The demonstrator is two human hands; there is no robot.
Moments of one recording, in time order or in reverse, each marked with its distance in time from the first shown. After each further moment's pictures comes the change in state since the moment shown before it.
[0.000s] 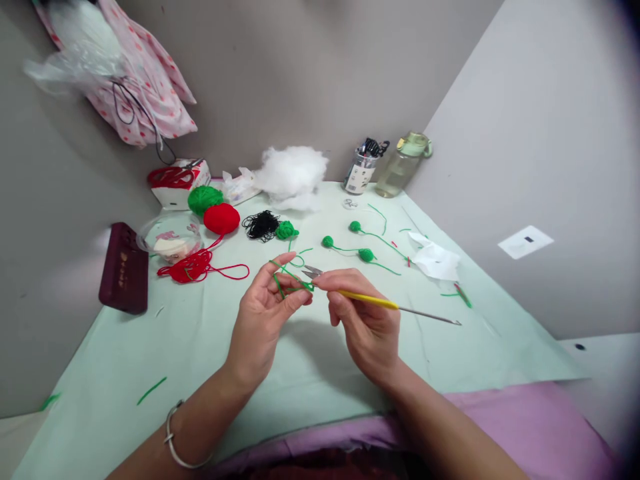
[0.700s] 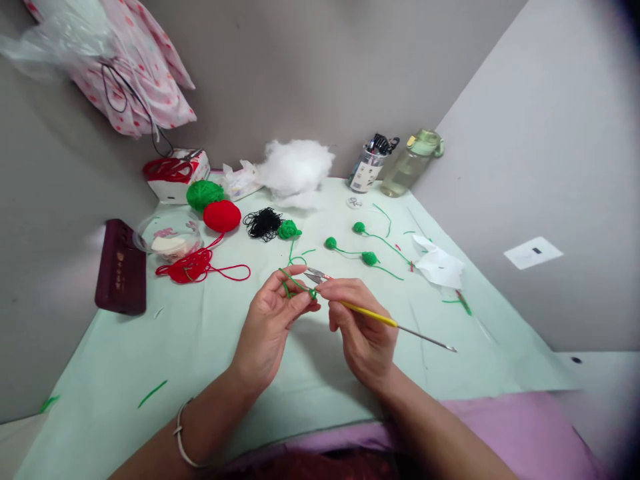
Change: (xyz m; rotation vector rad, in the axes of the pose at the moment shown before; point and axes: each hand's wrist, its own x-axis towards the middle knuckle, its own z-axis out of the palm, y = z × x) left_hand 0.008 -0.001 0.006 -0.194 0.010 -0.153; right_hand -0.001 0.012 0.003 -0.095 -0.015 -0.096
